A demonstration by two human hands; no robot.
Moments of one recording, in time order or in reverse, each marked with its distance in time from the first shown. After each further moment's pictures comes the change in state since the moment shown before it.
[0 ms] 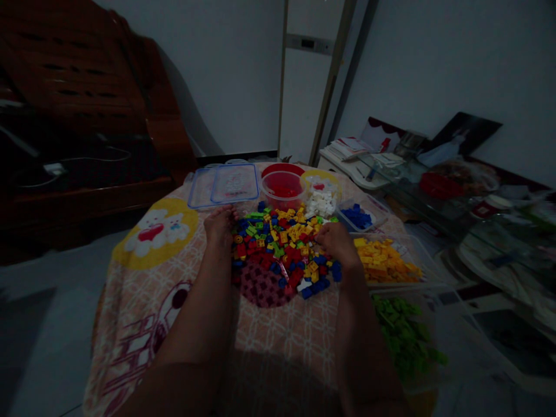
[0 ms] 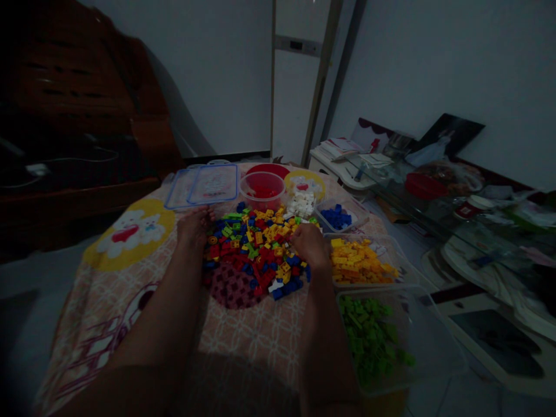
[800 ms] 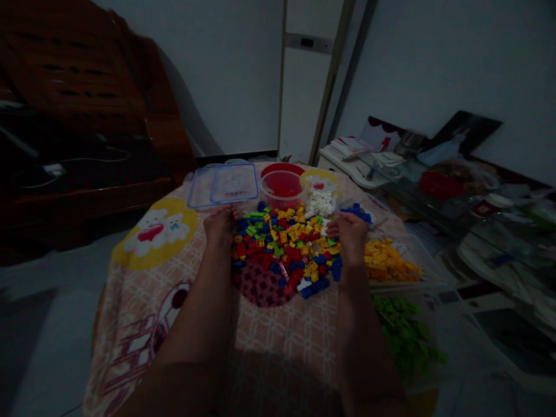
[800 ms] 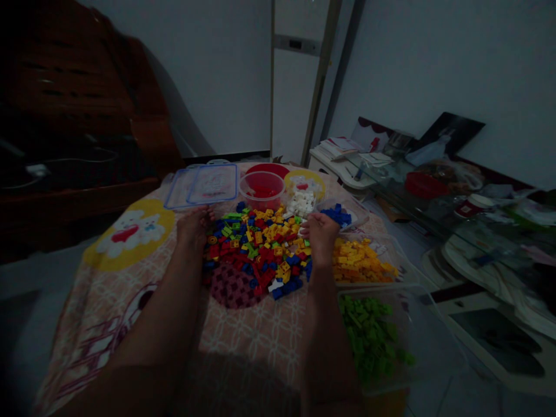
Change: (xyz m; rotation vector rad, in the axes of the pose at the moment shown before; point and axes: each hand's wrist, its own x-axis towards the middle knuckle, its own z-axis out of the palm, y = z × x) left_hand -0.002 0.001 0.000 0.007 -0.002 0.019; right_hand 0.004 -0.005 -0.002 0.794 0.469 0.121
